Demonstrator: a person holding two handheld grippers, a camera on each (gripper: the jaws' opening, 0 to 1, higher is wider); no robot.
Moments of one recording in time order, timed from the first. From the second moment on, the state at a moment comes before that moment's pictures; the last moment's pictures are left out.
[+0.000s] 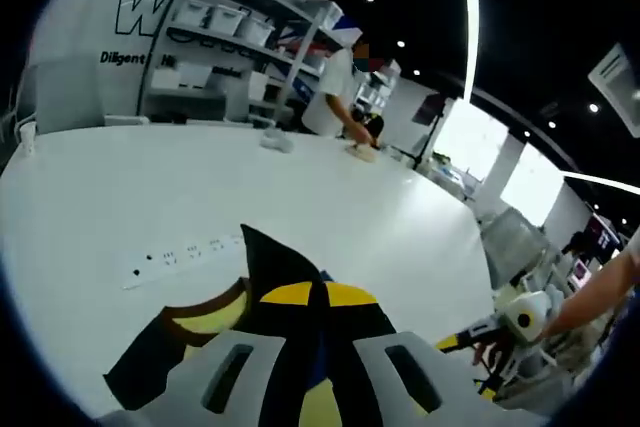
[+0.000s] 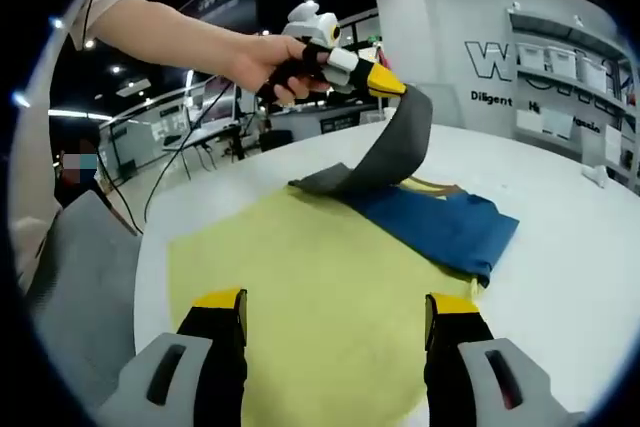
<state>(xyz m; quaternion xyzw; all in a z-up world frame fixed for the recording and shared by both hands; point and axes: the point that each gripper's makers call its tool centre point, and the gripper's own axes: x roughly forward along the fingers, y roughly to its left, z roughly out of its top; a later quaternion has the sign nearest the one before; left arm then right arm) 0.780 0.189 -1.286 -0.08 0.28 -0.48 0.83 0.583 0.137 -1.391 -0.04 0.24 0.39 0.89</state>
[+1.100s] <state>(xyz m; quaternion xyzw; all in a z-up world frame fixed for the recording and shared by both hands) 0.761 0.187 -1.351 -0.06 0.33 -0.48 0.81 0.582 0.139 -1.404 -0.03 0.26 0.39 0.88</state>
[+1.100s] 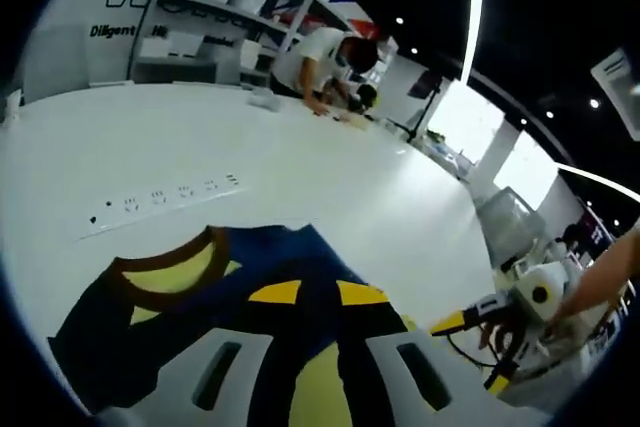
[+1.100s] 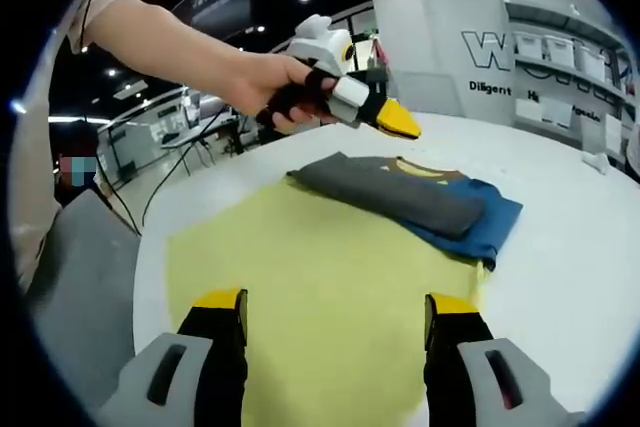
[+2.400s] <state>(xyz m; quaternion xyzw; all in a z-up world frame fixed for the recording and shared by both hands) 0.733 0.378 -1.400 -0.10 0.39 -0.31 0.86 0.584 0.167 -1.417 -0.07 0.28 0.42 0.86</state>
